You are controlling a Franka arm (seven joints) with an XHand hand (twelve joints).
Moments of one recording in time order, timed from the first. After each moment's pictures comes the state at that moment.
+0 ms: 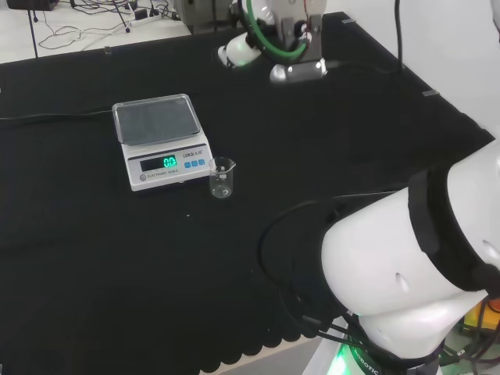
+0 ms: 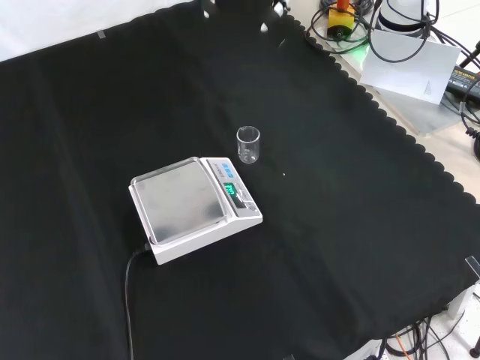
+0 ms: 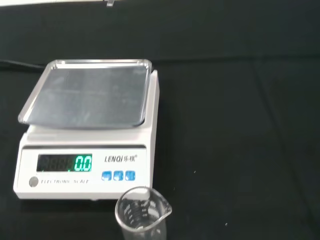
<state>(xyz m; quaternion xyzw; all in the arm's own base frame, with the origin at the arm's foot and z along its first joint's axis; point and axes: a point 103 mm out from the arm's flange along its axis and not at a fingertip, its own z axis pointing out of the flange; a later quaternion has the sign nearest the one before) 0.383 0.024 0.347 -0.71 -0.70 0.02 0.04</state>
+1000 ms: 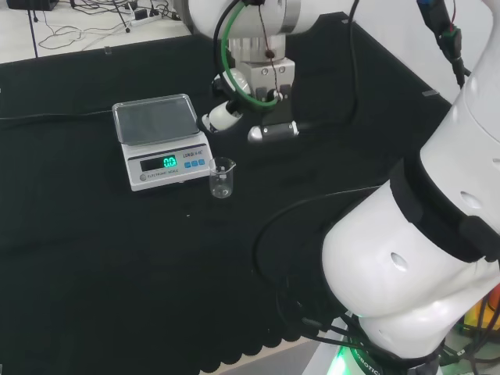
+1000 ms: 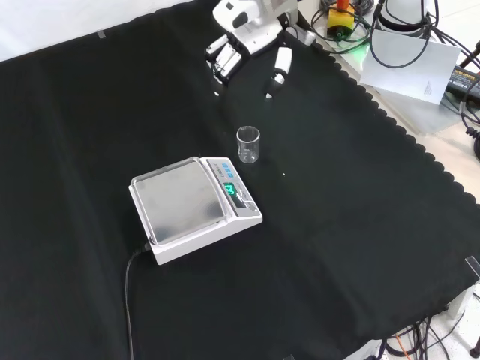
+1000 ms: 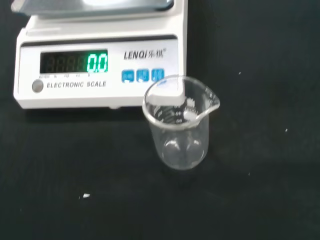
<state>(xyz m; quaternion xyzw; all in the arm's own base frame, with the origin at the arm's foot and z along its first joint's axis) 0.392 0.055 0.225 -0.70 -0.71 0.06 0.12</state>
